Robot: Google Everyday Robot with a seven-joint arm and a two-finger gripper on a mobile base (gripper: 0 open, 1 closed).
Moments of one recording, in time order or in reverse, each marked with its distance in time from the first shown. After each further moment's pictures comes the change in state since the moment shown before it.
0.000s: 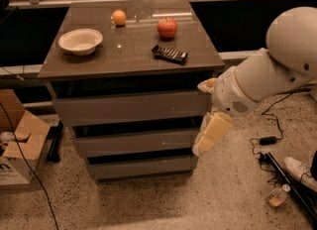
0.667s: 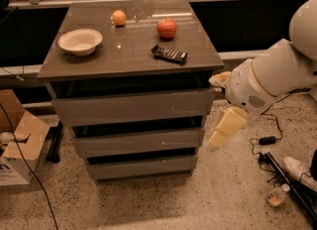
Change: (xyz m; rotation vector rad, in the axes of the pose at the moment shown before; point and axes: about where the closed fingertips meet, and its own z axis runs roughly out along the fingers) arm 0.004 -0.002 -0.030 0.030 -0.004 0.009
